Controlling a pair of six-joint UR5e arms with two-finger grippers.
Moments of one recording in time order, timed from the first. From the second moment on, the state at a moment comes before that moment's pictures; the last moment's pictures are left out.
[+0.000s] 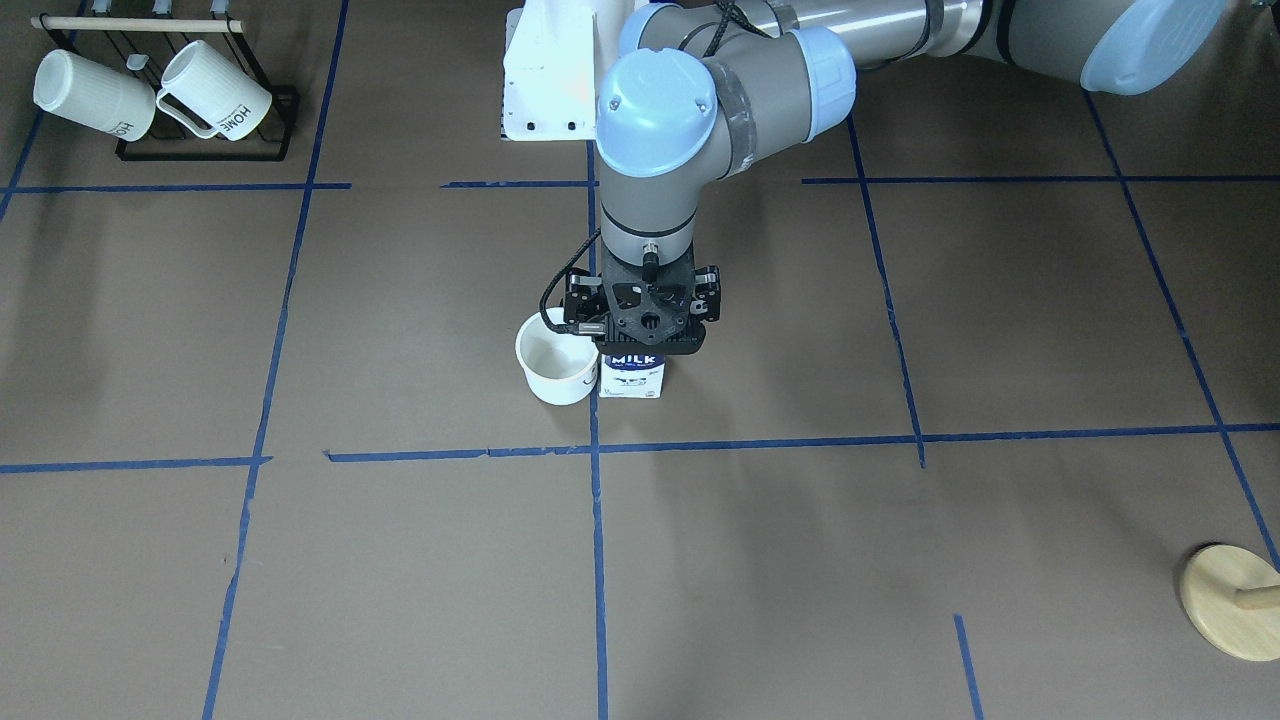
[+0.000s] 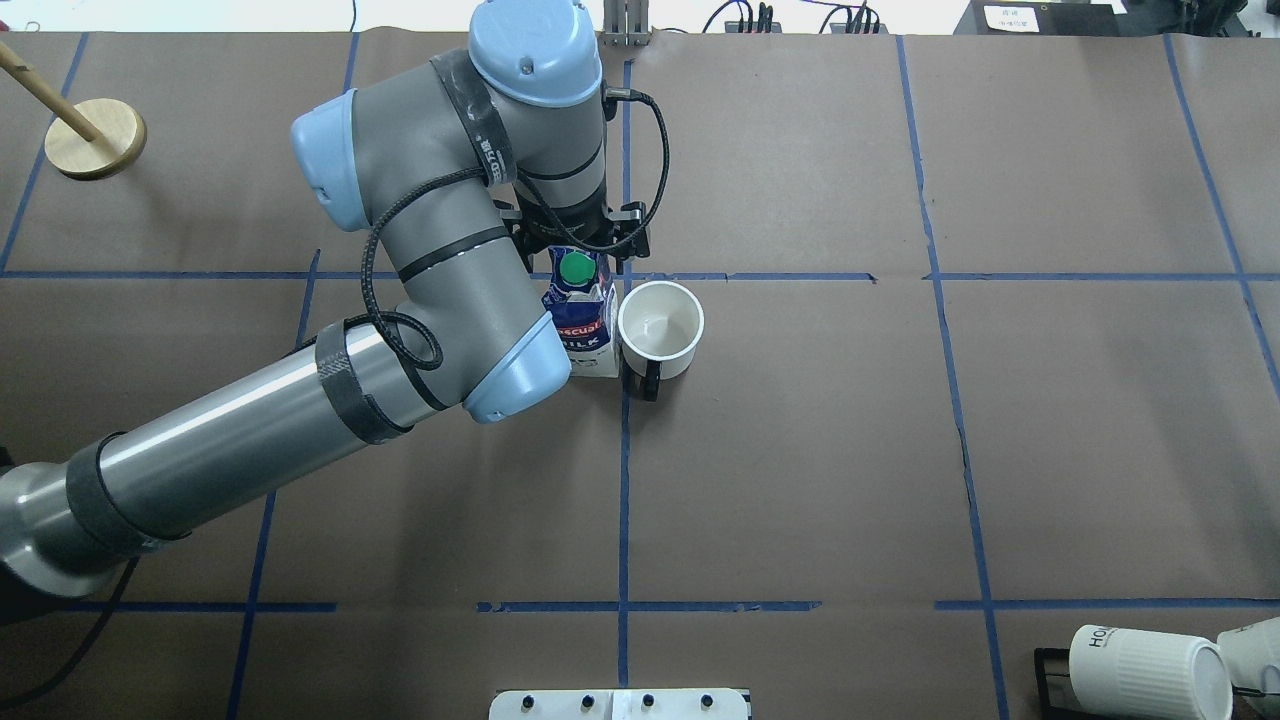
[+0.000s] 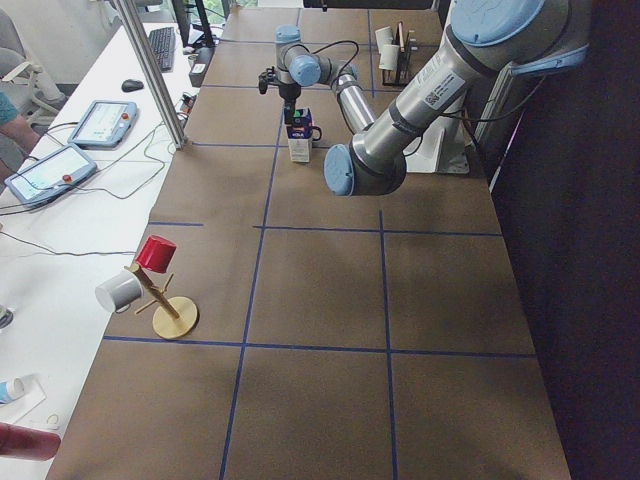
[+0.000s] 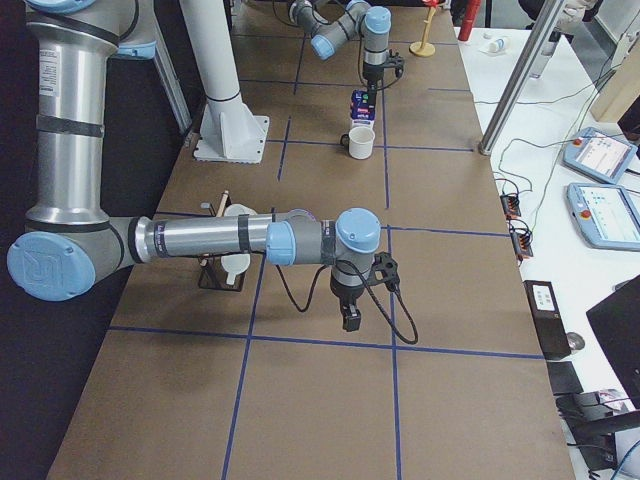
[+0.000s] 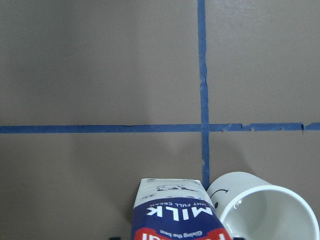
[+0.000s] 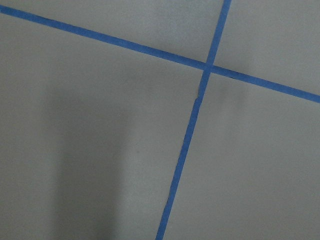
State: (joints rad) left arm -0.68 -2.53 -1.48 -1.41 -1.99 -1.06; right arm 1.47 -1.68 1.78 -1.62 2.29 -0.16
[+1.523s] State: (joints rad) left arm -1.40 -1.66 -1.93 -1.23 -2.32 0.02; right arm 1.51 -1.75 1.74 -1.51 2.32 -0.15
